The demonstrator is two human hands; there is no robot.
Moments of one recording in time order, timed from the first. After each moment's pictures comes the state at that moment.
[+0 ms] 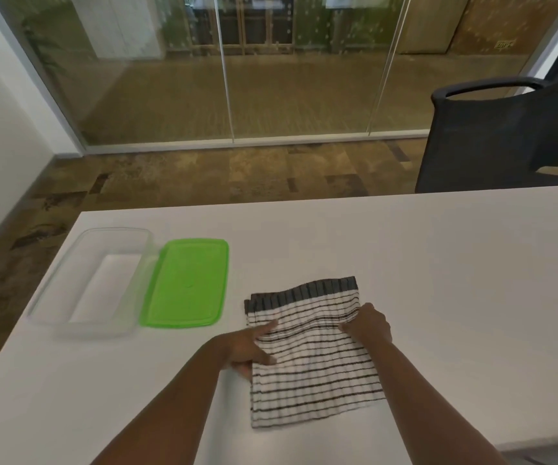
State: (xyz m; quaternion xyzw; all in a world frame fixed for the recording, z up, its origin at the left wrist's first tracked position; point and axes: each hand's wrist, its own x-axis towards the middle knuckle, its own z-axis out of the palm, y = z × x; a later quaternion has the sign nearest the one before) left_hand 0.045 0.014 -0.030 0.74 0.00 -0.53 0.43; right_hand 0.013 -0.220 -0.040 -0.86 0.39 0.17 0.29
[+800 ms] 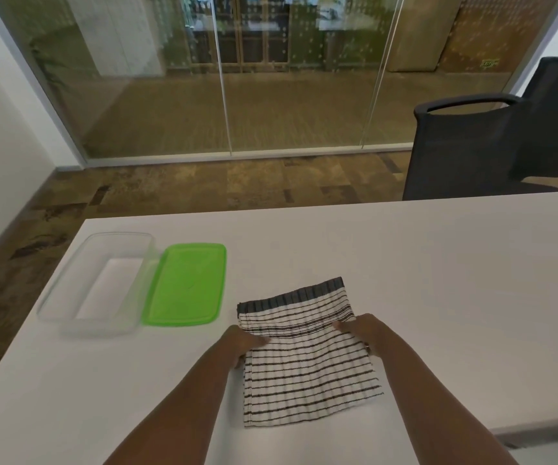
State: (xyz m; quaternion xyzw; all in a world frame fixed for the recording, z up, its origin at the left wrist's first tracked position) left_hand 0.022 -0.002 -0.012 0.79 0.20 -0.37 0.45; right_hand -0.012 -0.236 -0.017 -0.73 0.36 0.23 0.53
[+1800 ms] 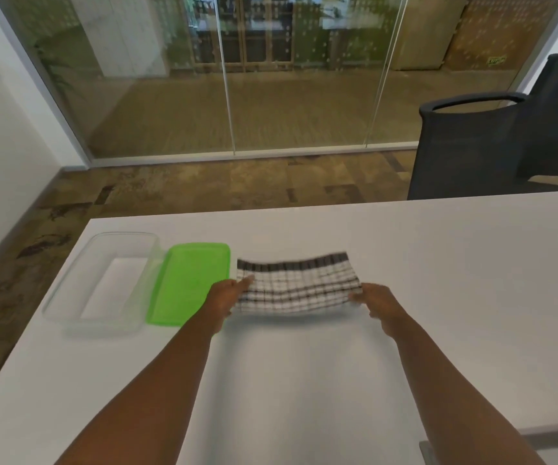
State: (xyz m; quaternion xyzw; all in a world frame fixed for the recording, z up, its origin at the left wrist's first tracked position) left_hand 0.071 0.017 0.016 0.75 0.17 -0.22 0.60; right_hand 0.004 -0.248 0.018 -0.75 0.28 0.08 0.59
